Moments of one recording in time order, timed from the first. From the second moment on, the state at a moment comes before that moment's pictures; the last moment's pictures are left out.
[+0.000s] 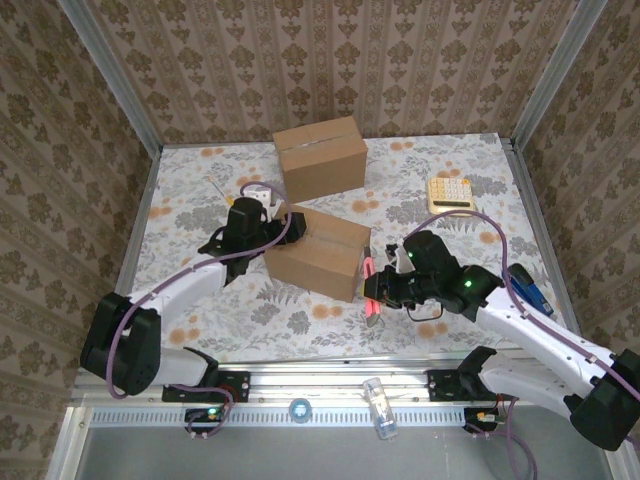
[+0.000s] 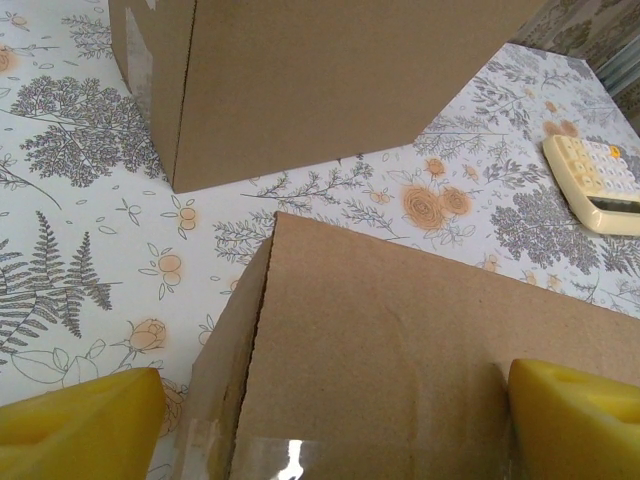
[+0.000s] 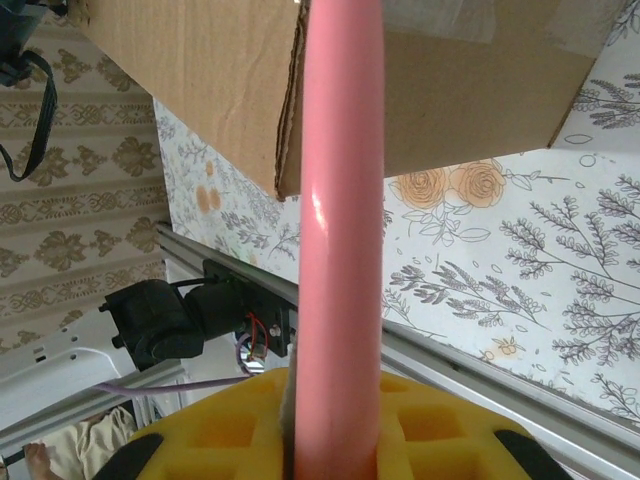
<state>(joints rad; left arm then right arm) -0.52 1.36 0.76 0.04 0.07 -0.45 0.66 0.97 0.75 -0.56 -0.47 0.99</state>
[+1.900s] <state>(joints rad) -0.52 1.40 0.85 -0.09 0.07 -0.46 0.81 0.85 0.73 -0.68 -0.38 1.05</state>
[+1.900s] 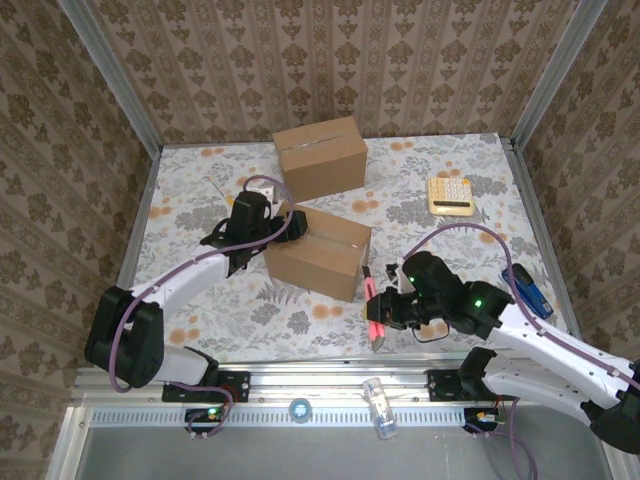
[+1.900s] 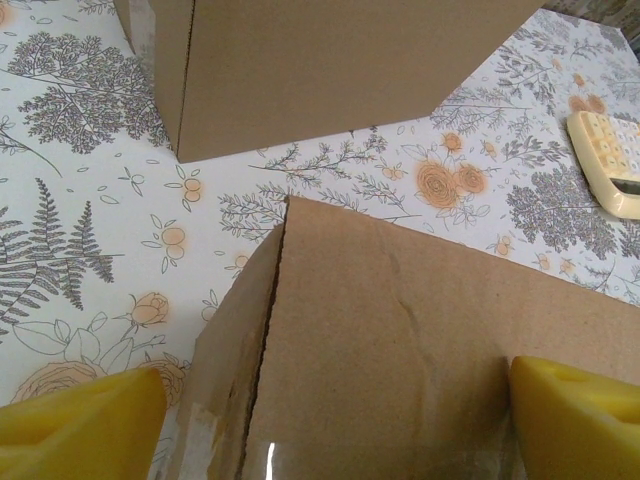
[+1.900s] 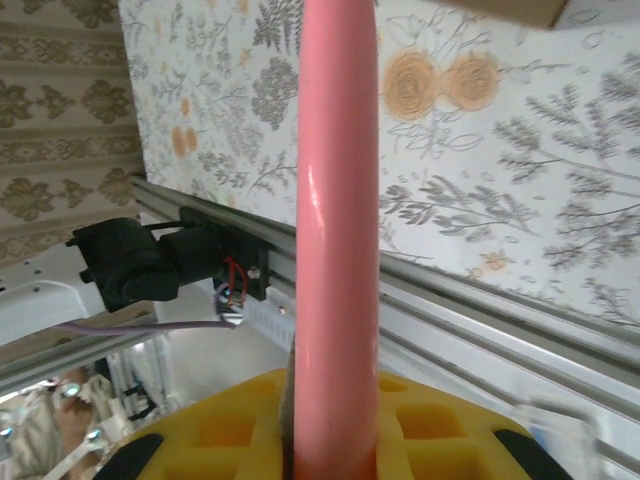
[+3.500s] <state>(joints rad) -0.49 1.08 1.10 -0.55 0.08 -0.32 0.21 1.44 0.52 -0.17 -0.42 0.77</state>
